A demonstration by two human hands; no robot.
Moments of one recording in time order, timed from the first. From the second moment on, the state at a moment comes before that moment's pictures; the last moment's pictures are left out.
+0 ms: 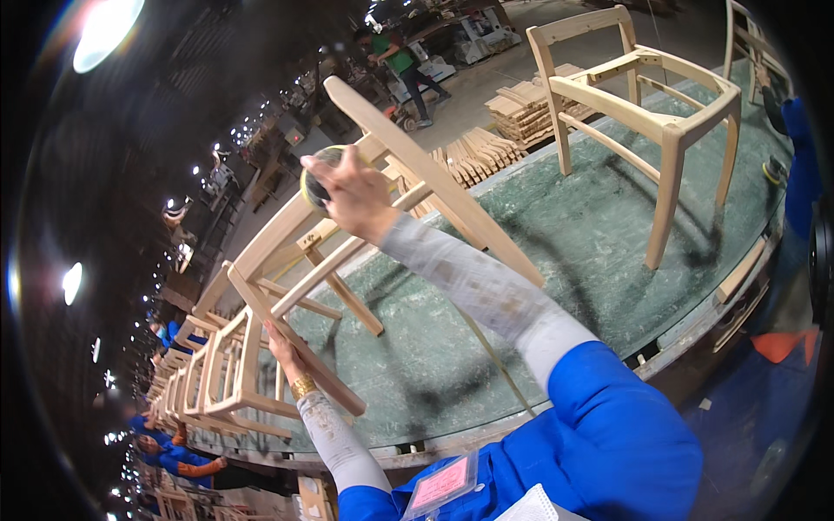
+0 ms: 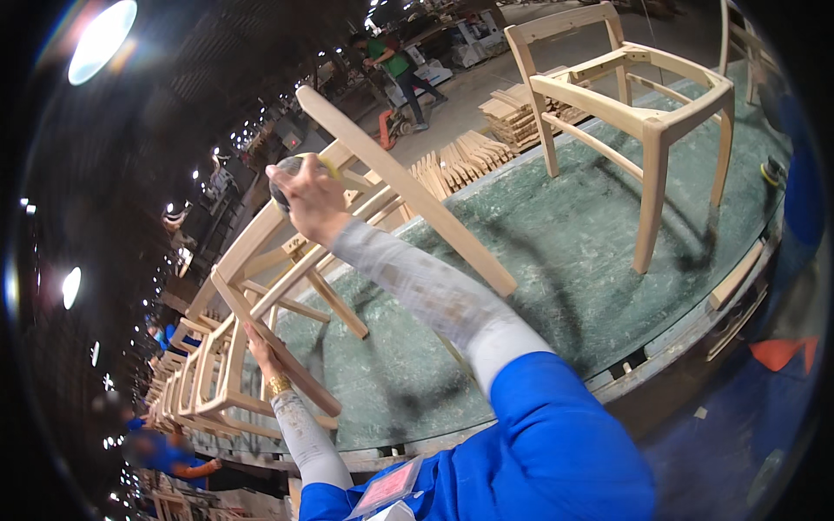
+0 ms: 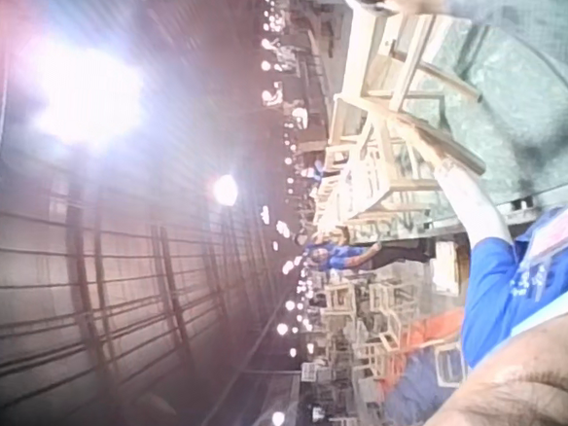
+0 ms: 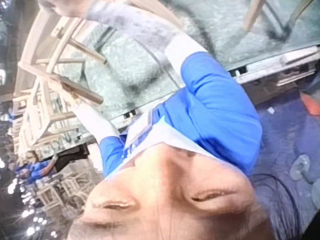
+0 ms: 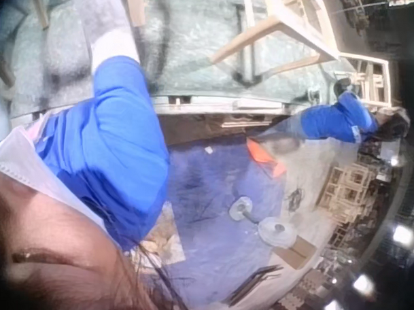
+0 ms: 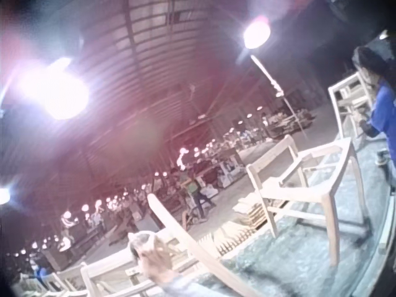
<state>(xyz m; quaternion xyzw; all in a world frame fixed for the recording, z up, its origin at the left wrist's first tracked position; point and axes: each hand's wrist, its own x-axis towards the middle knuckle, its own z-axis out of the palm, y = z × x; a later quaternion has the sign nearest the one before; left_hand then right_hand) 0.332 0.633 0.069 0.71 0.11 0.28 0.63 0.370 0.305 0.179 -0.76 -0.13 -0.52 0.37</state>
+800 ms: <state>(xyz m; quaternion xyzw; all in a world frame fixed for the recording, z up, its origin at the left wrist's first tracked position) 0.339 0.628 0.069 0.74 0.09 0.31 0.59 0.405 0.302 0.190 -0.84 -0.01 -0.41 0.36</state>
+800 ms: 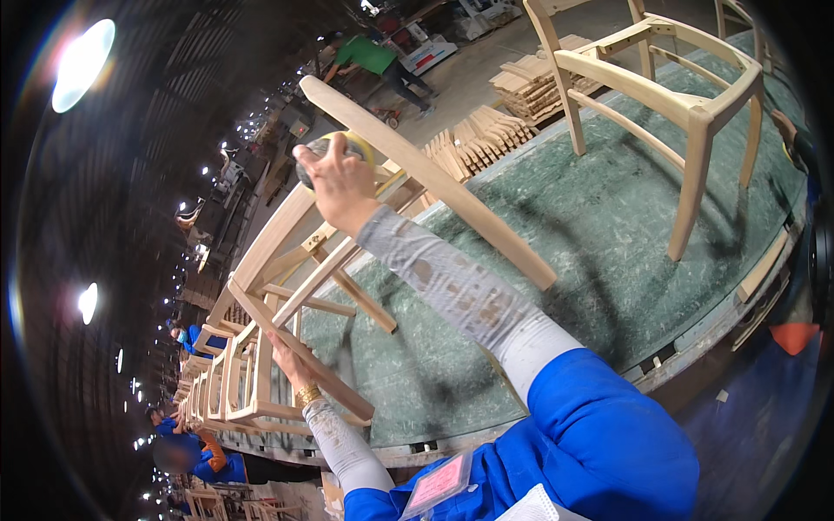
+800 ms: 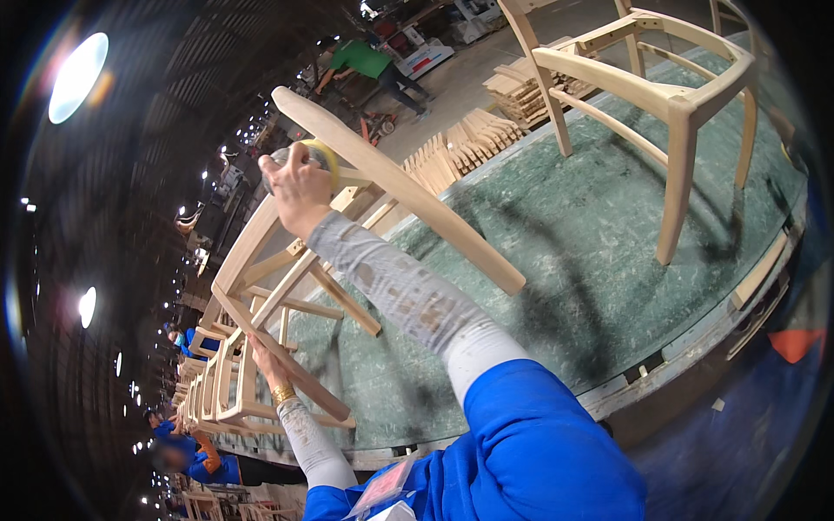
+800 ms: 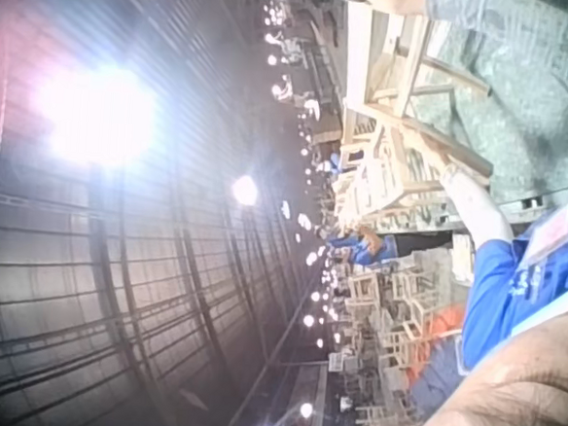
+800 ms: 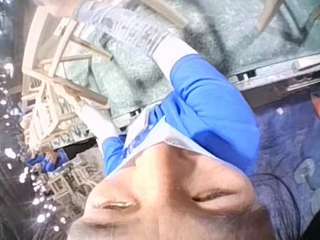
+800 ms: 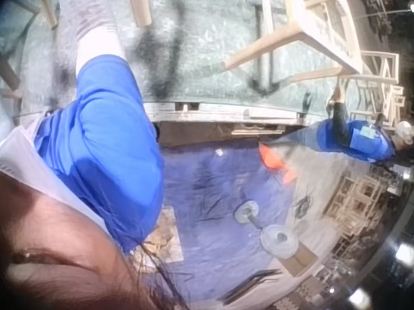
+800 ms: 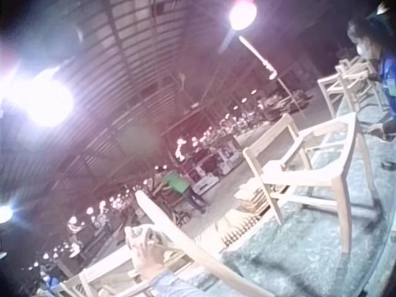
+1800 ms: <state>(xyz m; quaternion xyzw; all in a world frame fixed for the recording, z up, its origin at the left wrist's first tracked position) 0.321 0.652 0.060 0.74 0.12 0.32 0.58 0.304 0.245 0.128 -0.84 -0.14 -0.36 0.38</state>
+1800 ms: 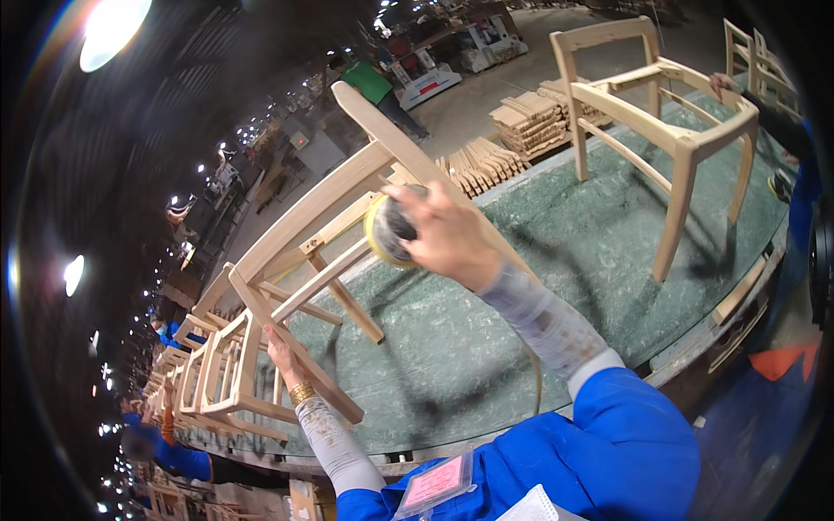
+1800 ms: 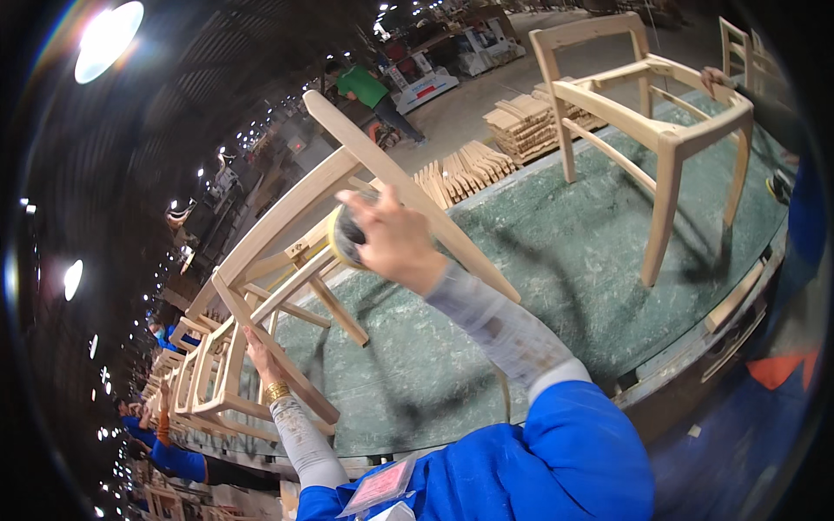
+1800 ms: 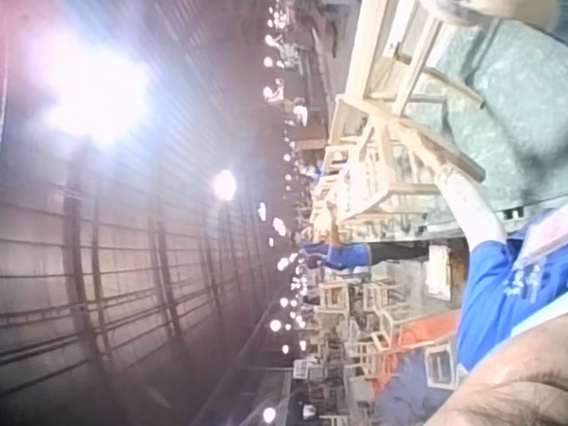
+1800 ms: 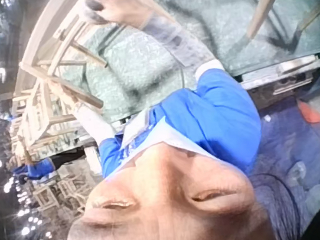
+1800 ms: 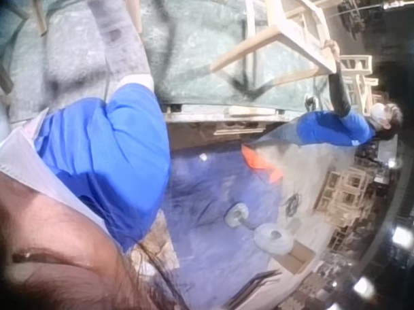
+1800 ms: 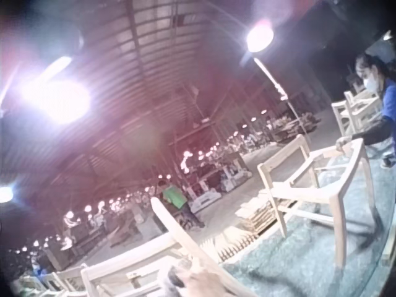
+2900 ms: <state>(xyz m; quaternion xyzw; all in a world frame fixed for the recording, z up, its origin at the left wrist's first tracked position) 0.330 0.637 0.057 0.71 0.07 0.31 0.62 0.416 0.196 0.202 -0.87 -0.07 -0.44 0.19</state>
